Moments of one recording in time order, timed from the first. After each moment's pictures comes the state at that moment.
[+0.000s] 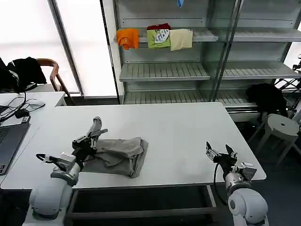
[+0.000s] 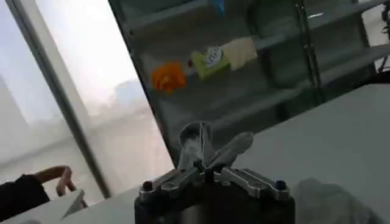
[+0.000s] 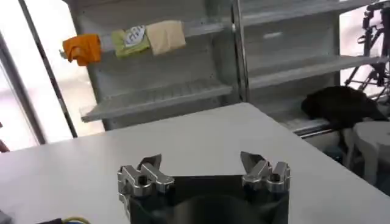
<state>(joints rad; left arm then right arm) 1.17 -1.25 -0.59 -2.11 0.04 0.55 0.23 -1.24 1.43 0.65 2.05 0.36 -0.54 0.08</state>
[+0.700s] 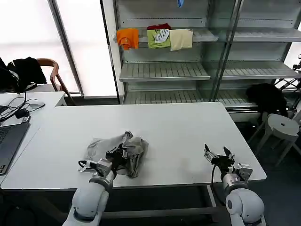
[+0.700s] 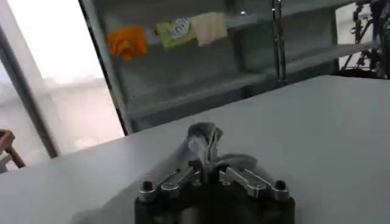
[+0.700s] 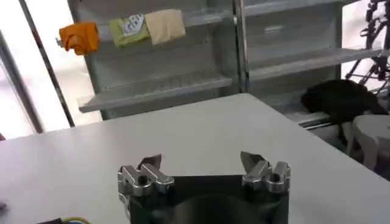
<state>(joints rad) 1.15 -1.39 -0.36 -1.99 0.08 0.57 0.11 -1.23 1.43 0.64 2.02 0.34 -0.53 0.07</state>
